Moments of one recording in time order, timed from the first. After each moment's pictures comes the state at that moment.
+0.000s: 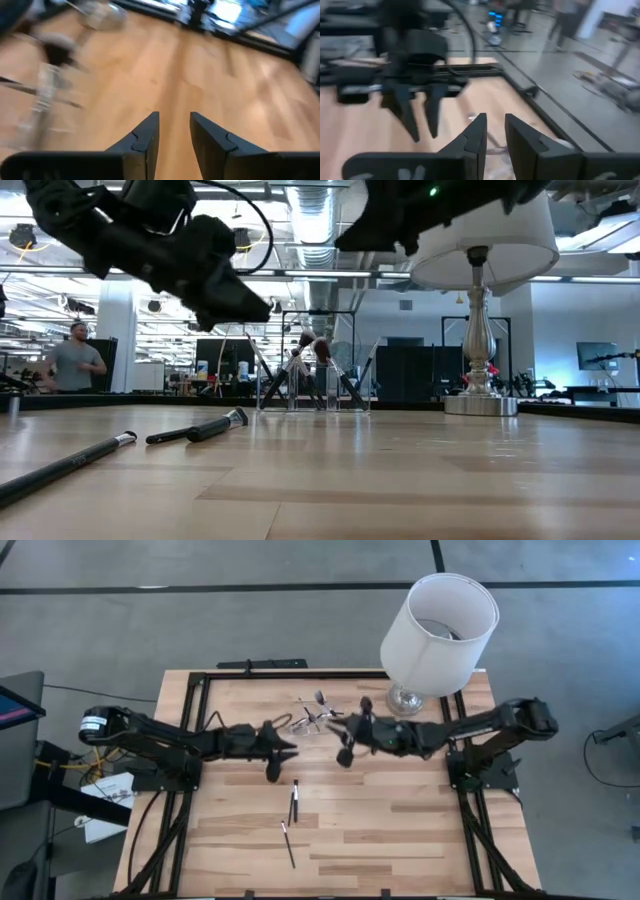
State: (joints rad) left arm 0.02 1.29 0.40 0.53 -0.08 -0.22; right arm 0.05 1.45 0.87 0.32 0.44 -0.09
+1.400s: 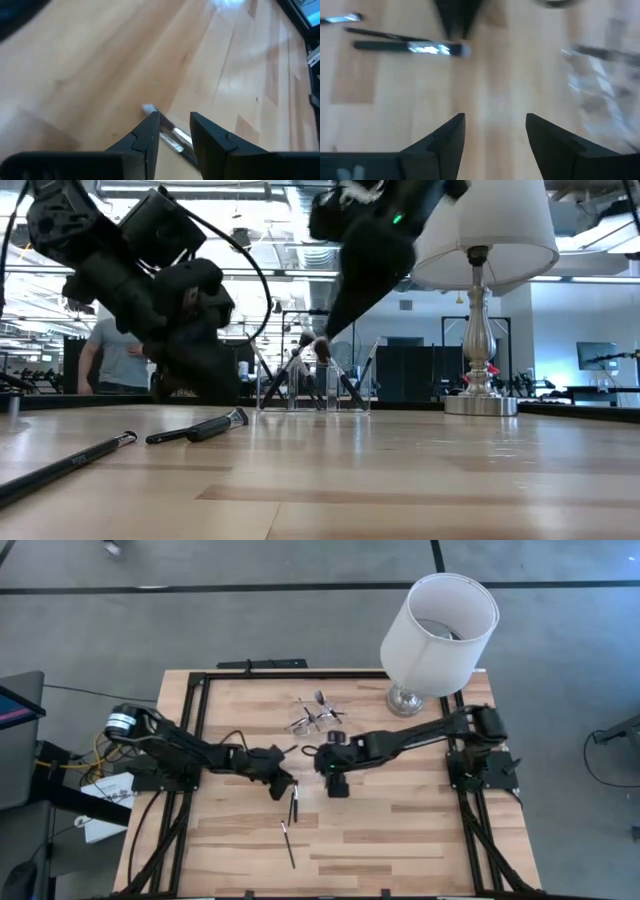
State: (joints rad) left arm -0.13 1.54 0.41 0.47 -0.03 -0.73; right arm 0.11 1.85 1.36 -0.55 0.18 -0.04
